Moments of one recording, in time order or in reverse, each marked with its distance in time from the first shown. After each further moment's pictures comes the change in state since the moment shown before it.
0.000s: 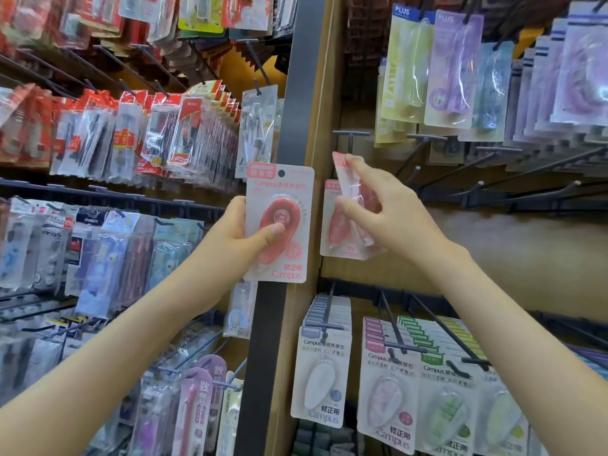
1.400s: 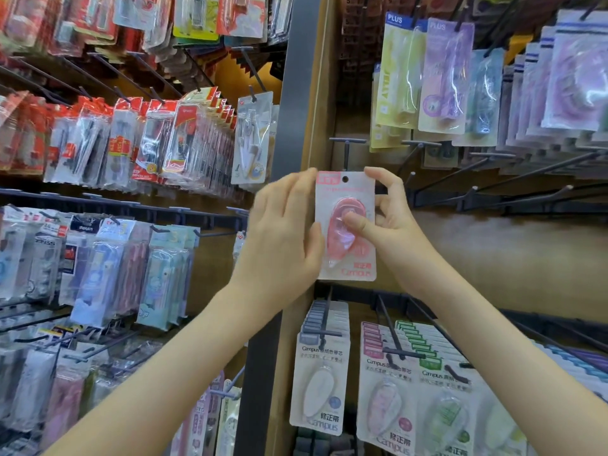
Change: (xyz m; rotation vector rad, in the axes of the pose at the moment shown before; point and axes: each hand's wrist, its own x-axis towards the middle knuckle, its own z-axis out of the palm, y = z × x) left_hand 0.009 0.006 0.049 0.731 0.252 0.638; right_hand -0.017 -0.001 0.010 0.804 0.034 0.101
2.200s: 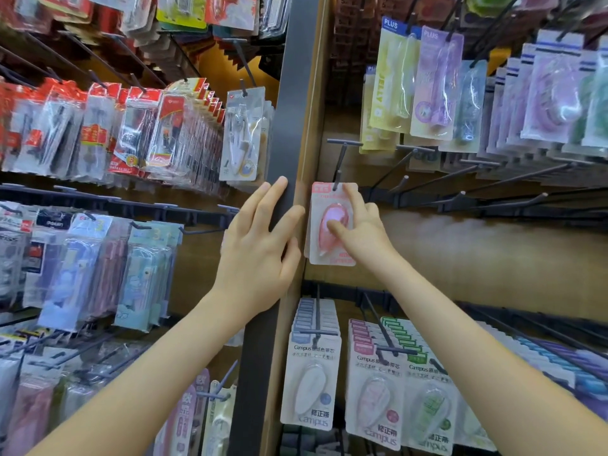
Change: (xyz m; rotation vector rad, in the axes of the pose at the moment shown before) left_hand -0.016 -0.052 0.024 0.199 -0.002 0.122; right_hand 0.037 0.036 0.013 -0.622 0.128 0.242
